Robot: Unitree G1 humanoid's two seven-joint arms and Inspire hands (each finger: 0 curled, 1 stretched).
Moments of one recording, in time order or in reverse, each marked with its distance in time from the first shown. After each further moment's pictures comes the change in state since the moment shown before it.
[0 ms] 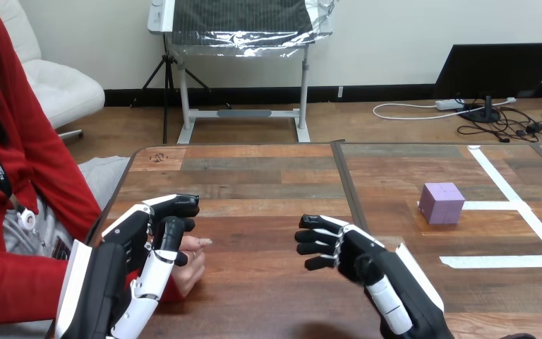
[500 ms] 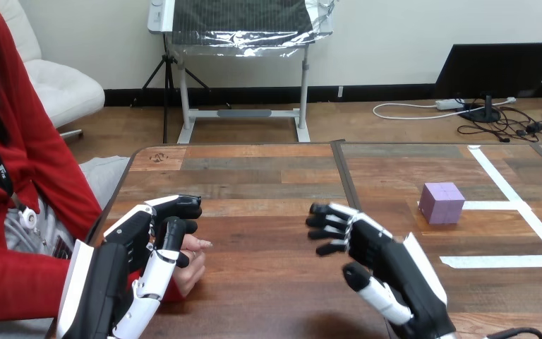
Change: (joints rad) left arm 0.000 0.000 -0.003 0.000 0.001 0.000 -0.005; right arm -0.140 0.003 -0.031 0.289 -0.077 -0.254 -0.111
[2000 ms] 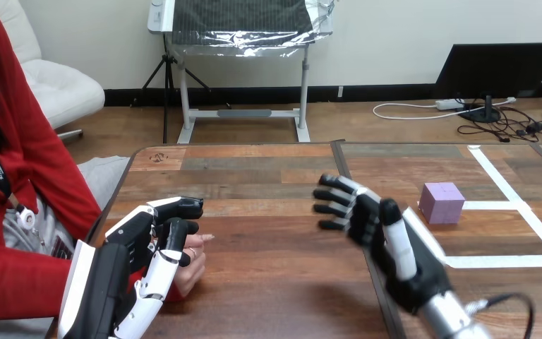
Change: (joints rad) left arm 0.001 0.000 -0.001 0.000 0.002 0.001 -0.001; right arm -0.128 -0.045 -0.021 -0.075 0.169 0.410 0.117
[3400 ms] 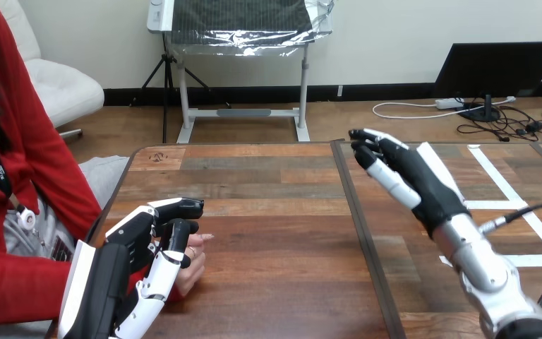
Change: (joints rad) left arm 0.000 0.000 -0.001 0.000 -0.001 0.000 0.000; right arm -0.497 -0.149 0.030 0.609 -0.420 -0.129 -0.386
